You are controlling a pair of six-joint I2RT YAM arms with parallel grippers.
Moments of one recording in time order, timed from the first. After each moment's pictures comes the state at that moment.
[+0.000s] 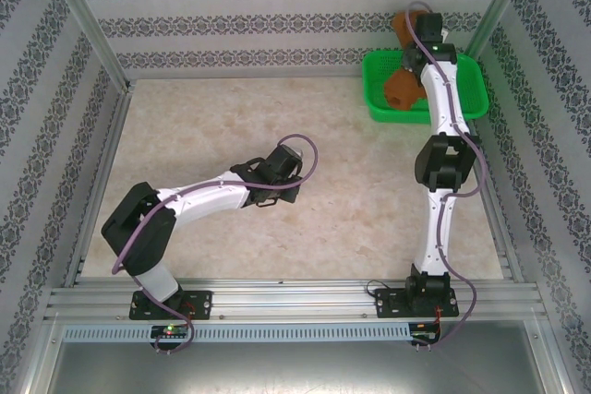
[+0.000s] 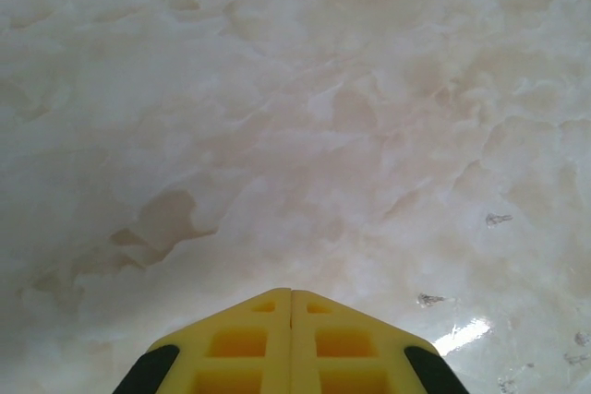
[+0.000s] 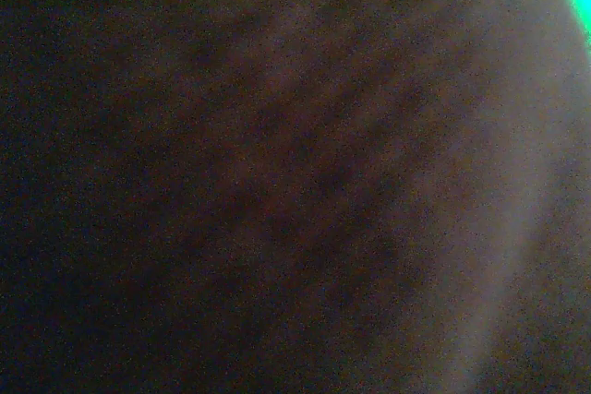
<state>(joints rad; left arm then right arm) -0.76 1.68 1.09 -0.37 -0.13 -0.40 -0.07 2.42 2.56 -0.91 0.18 0.43</state>
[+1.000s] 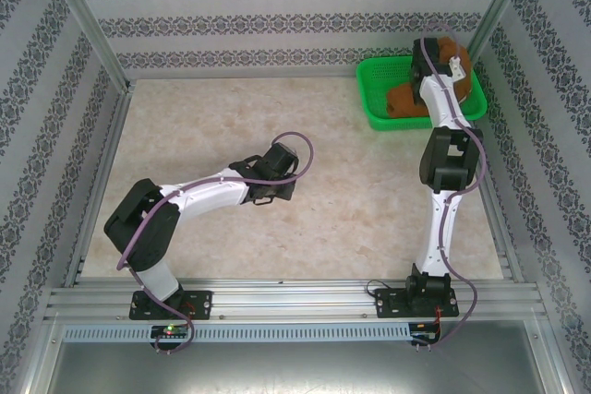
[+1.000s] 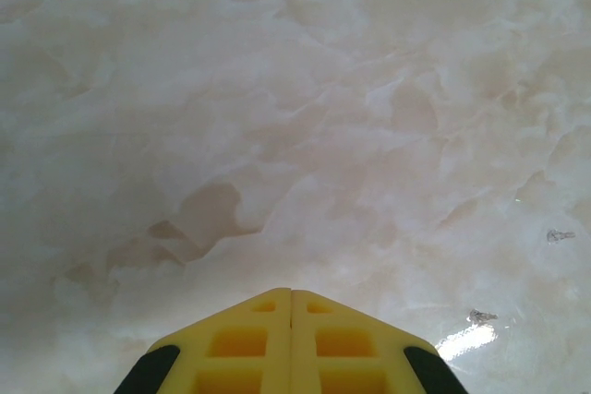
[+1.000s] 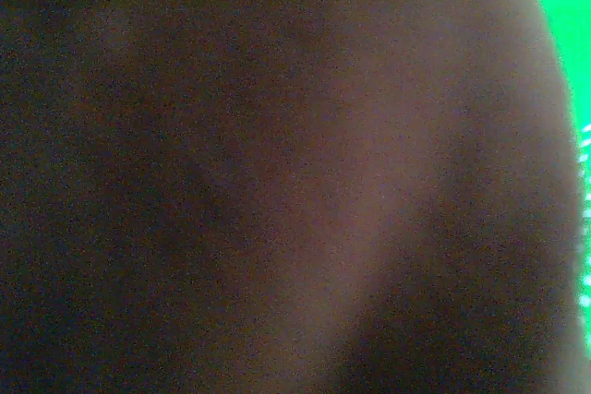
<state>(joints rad) -0.72 1.70 1.09 -0.38 -0.13 -0.42 -0.09 2.36 2.21 -0.76 0.43 1.07</state>
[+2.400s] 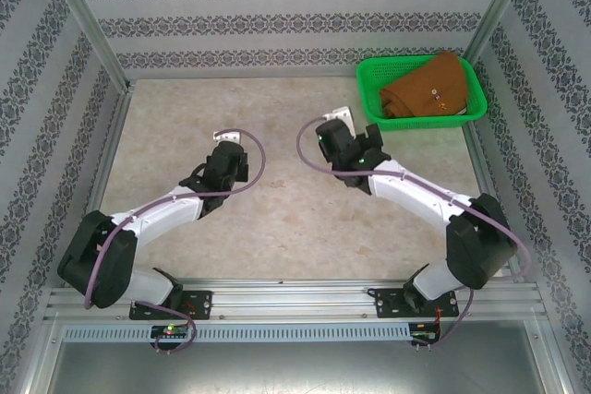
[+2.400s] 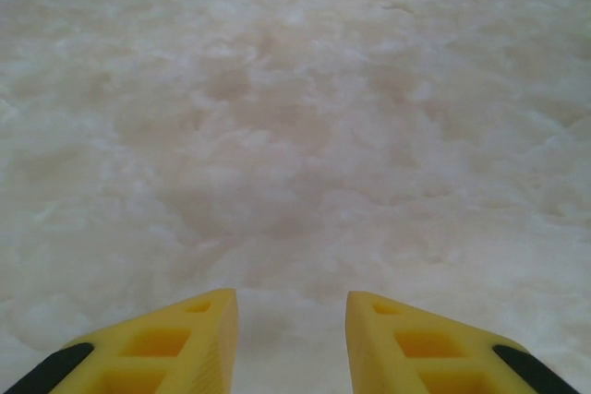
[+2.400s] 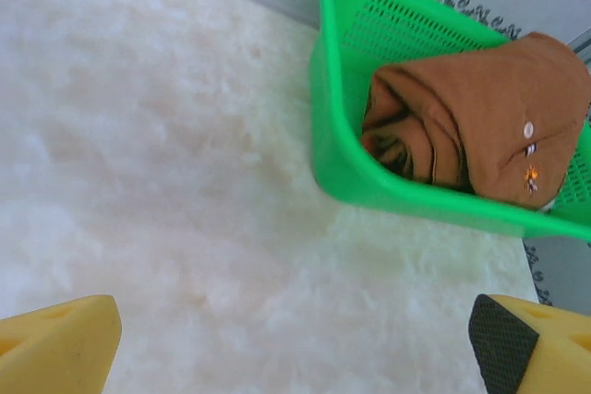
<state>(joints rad) -0.49 1.38 0.72 0.05 -0.43 -0.25 0.66 1.49 1.03 -0.33 0.75 0.08</state>
